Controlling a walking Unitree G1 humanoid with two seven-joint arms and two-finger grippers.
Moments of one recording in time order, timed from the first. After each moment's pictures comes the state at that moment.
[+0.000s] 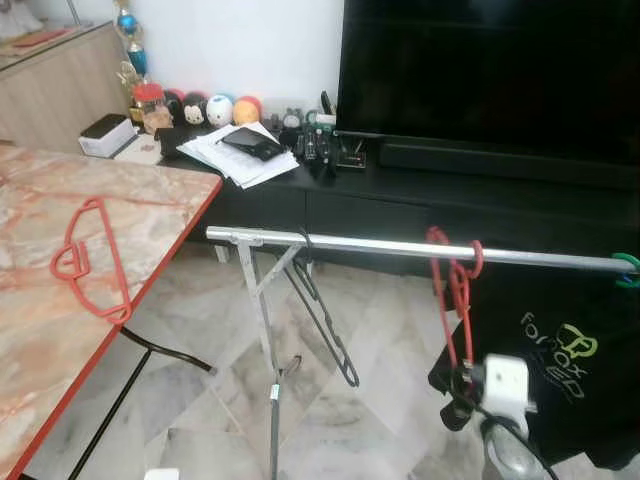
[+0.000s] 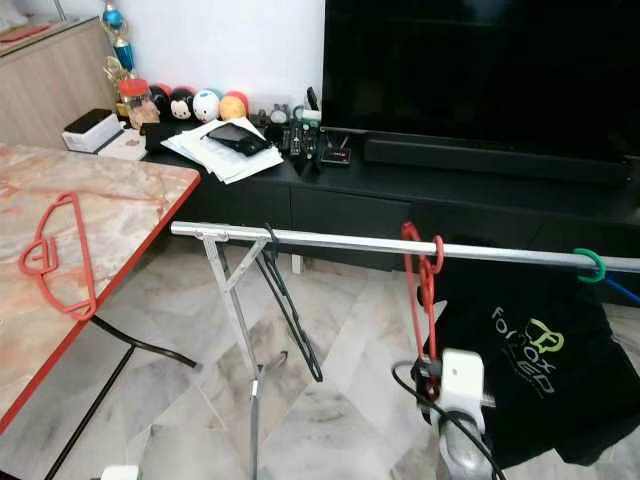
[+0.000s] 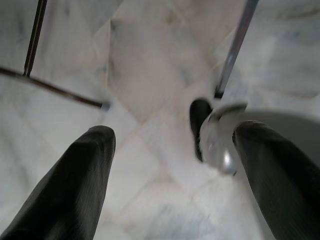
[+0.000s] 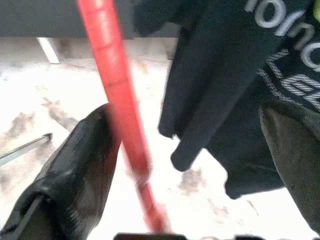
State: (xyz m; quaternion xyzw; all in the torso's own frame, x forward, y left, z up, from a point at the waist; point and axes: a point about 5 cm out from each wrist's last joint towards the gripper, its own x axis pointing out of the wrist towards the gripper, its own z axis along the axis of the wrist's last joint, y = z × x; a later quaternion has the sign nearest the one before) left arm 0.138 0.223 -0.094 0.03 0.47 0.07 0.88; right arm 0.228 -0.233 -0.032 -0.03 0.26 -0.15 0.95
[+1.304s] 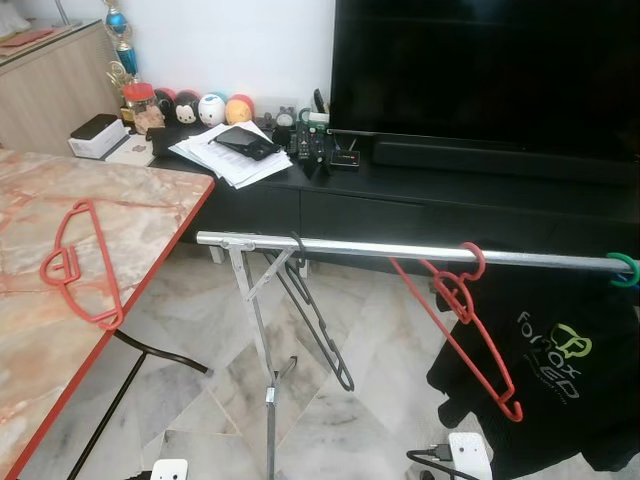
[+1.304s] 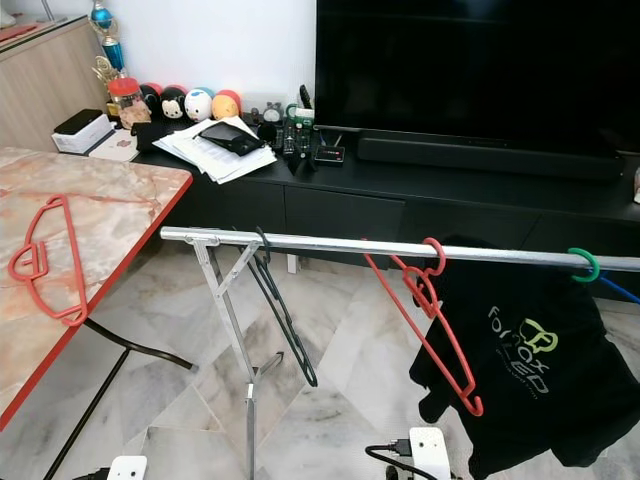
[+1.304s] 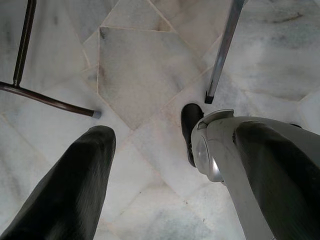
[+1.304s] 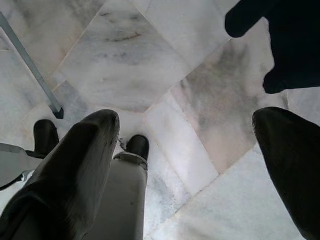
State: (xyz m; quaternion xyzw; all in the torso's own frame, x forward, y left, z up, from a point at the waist) left arm 0.141 0.218 -0.094 0.03 0.47 0.05 0.88; right arm 0.162 -0.198 -0.092 -0.02 0.48 -0.02 0.87
